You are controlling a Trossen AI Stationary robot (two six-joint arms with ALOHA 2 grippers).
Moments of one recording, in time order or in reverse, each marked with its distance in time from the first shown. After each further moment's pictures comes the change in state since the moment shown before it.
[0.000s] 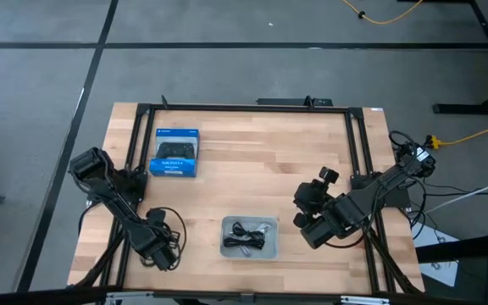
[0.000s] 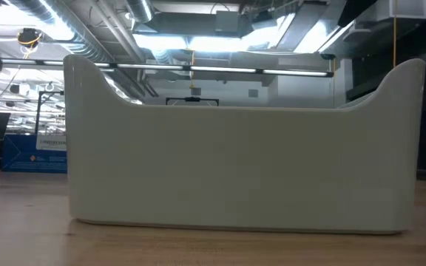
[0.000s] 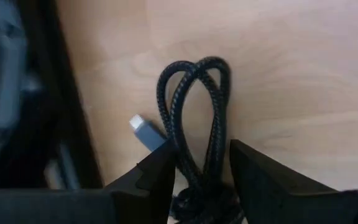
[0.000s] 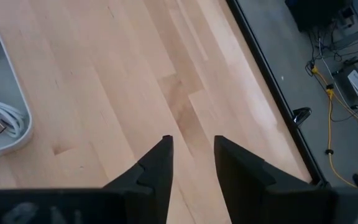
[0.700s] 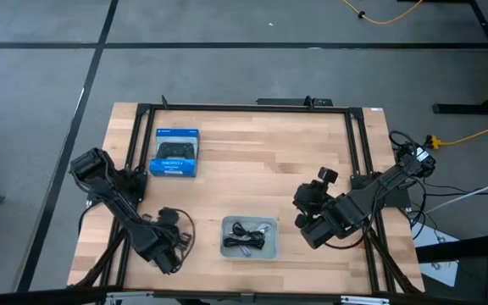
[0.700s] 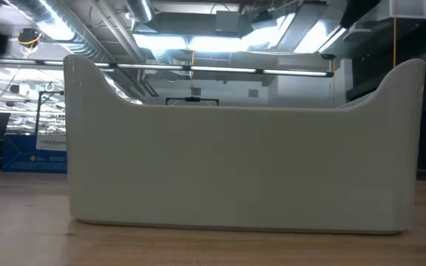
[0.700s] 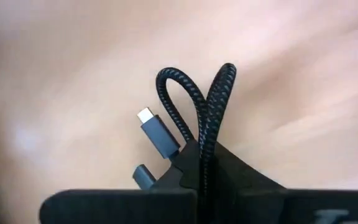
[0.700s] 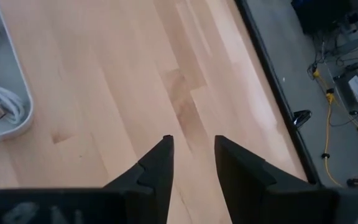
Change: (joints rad) left arm 0.012 0.007 0.090 -0.041 -0.381 0.185; right arm 0.000 0.000 0.000 -0.001 -0.021 -0.051
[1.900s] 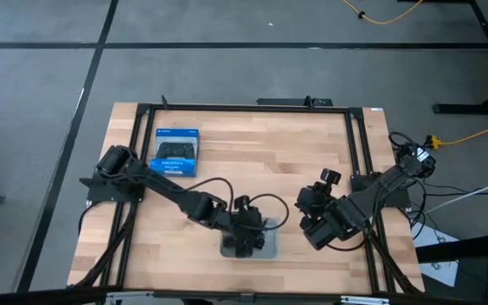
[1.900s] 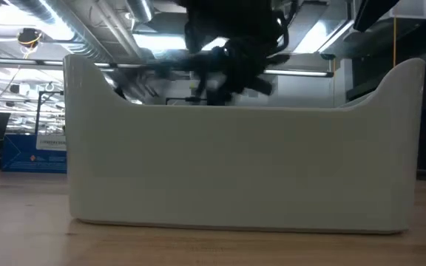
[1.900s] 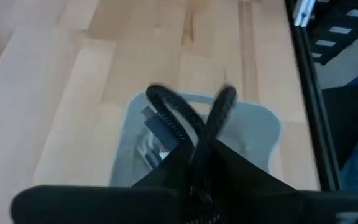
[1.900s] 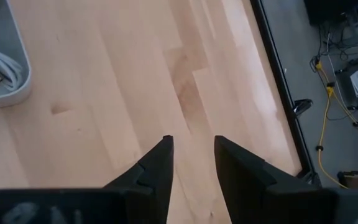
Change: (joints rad) left arm 0.480 0.152 0.403 0.795 0.047 1.679; right arm 0.020 0.001 0.000 -0.059 -0.068 0.002
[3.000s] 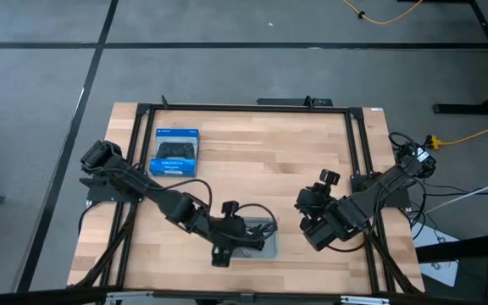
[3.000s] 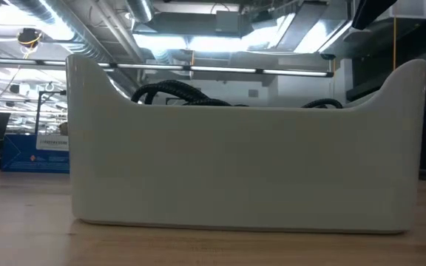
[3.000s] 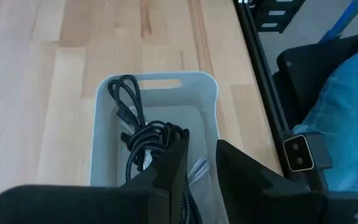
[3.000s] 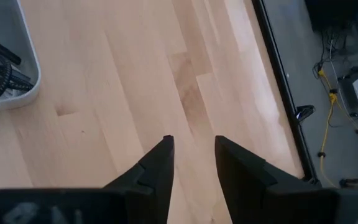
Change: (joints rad) left arm -0.098 -0.146 0.002 -0.168 0.032 0.098; right arm 0.004 -0.001 0.000 0.021 0.008 -0.023
